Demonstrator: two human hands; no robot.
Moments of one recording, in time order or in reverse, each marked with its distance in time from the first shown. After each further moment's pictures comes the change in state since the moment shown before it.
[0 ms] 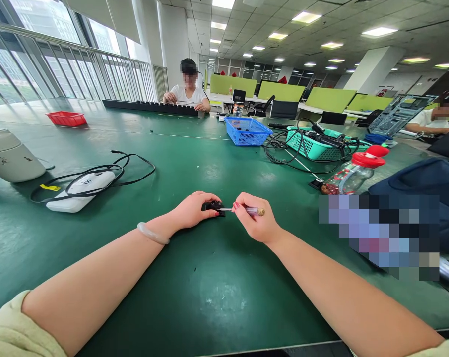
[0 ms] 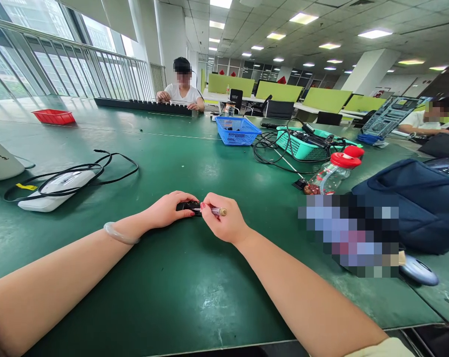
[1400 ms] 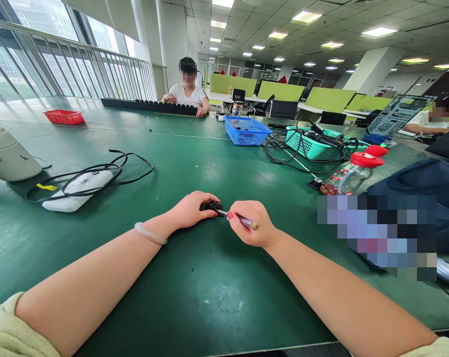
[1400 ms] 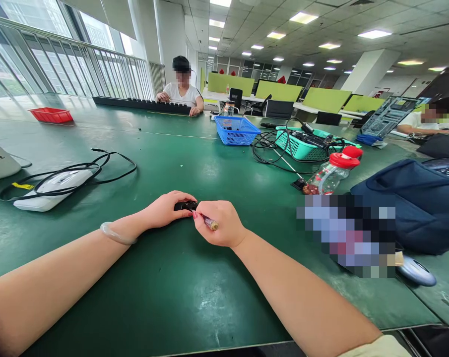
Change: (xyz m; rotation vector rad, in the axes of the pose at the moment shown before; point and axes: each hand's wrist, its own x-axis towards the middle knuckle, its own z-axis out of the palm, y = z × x) left_hand 0.000 0.002 -0.001 -0.001 -0.002 0.013; right_hand -0.001 0.000 0.003 -0.119 -0.040 -0.269
